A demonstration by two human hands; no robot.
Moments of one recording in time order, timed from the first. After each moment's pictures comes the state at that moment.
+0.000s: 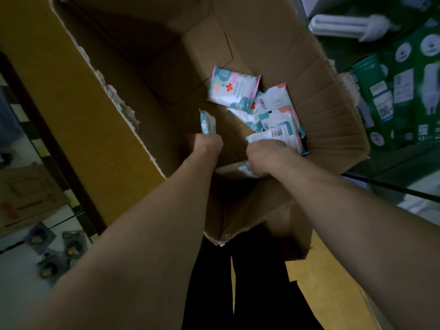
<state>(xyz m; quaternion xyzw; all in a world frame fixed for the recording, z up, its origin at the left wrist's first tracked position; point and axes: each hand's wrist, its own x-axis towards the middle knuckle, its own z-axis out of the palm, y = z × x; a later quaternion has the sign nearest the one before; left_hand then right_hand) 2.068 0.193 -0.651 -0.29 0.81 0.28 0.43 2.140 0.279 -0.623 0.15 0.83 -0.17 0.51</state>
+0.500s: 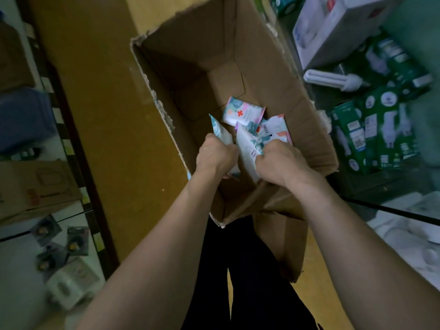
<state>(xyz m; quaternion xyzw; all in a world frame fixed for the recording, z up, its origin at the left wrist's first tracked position) 2.082 0.180 -0.536 -0.12 0.85 0.27 0.44 2.155 0.279 -0.520 0.35 0.83 -0.29 0.33</state>
